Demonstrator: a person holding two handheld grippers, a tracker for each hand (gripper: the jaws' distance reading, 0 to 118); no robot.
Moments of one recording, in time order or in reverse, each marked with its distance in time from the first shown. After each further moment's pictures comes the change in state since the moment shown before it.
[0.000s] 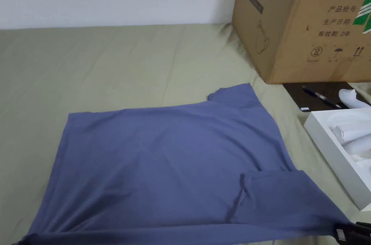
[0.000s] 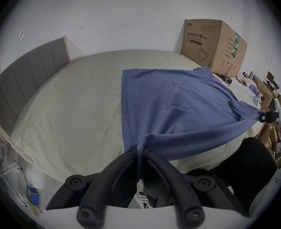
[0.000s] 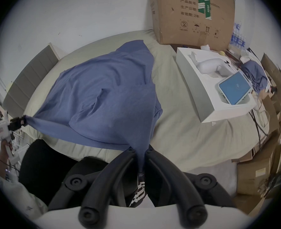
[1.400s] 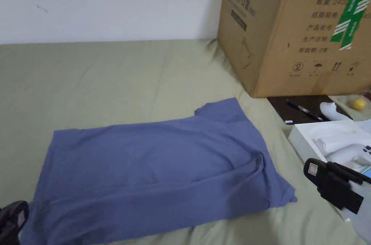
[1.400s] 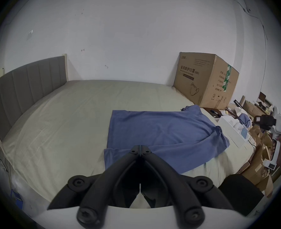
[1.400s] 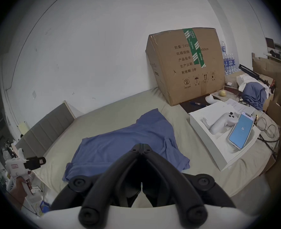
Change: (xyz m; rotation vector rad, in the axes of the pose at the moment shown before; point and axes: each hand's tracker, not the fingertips) left arm 0.036 0.048 0.022 0.325 -0.073 0.039; right arm -0.059 0.052 0.030 0.554 0.097 -0.140
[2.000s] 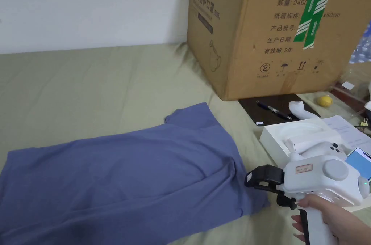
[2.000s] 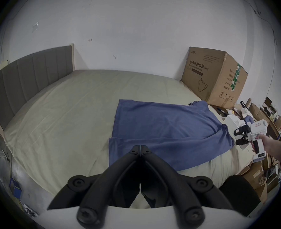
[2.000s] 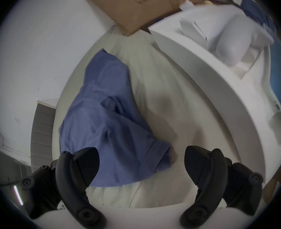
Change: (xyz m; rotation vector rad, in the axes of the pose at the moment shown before) left arm -0.011 -0.001 -0.024 -0.103 0.054 0.090; right arm 0.147 -0.024 -0.174 -0.606 -0.085 -0.436
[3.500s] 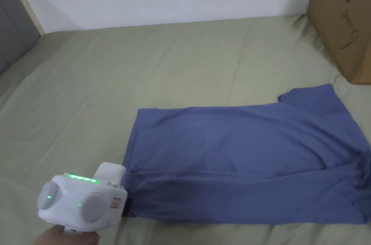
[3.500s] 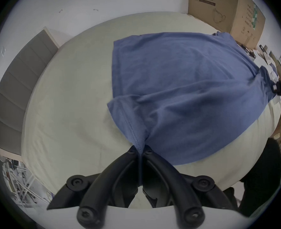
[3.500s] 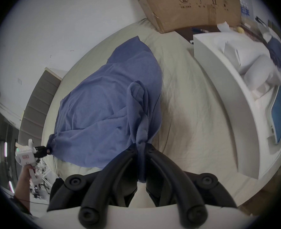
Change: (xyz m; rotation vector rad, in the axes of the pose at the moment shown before) left arm -0.029 0.004 -0.124 -0.513 0.169 -0.249; right arm -0.058 -0.029 0.039 -0.004 -0.010 0.371
